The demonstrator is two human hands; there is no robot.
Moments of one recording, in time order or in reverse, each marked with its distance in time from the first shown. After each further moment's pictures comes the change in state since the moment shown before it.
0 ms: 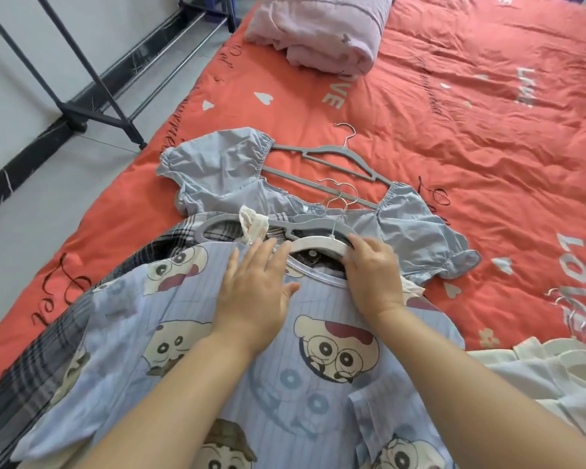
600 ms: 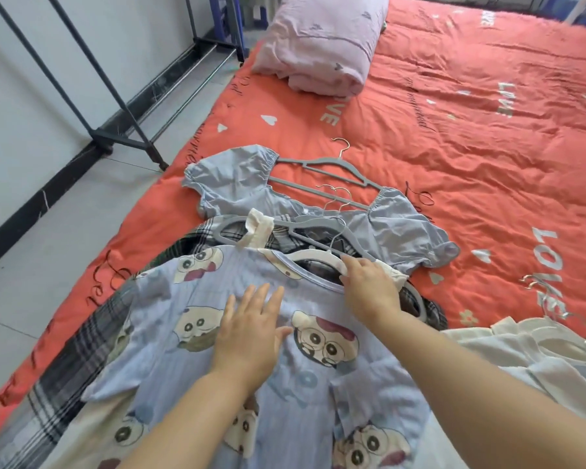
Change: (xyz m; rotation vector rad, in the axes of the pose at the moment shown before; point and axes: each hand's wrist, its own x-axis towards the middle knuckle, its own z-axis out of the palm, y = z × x) left_hand -0.079 0.011 -0.005 0.155 -0.218 -0.093; right_hand -0.043 -0.011 -0.041 -0.155 -0.356 0.015
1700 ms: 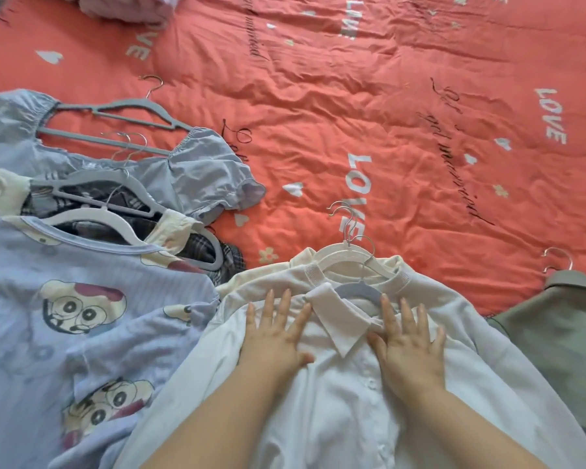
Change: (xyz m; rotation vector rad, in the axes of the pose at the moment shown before) left_hand 0.009 0.321 0.163 0.203 -0.408 0.274; right_hand -0.219 0.355 0.008 -0.132 -0.234 0.490
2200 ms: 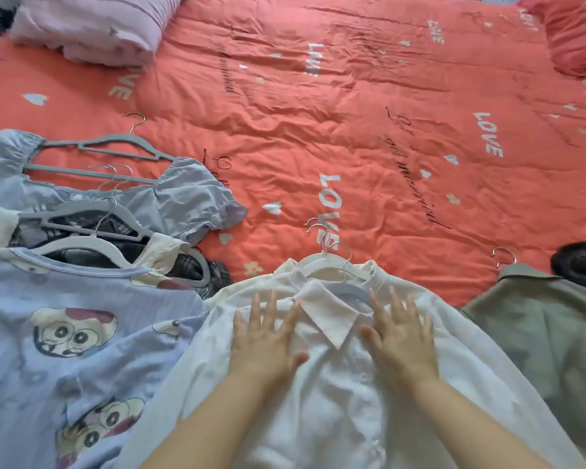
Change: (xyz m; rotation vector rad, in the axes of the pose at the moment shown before) left_hand -0.033 0.007 -0.026 -0.047 0.156 0.017; right_hand -0.018 0.009 -0.033 0.115 0.138 -0.035
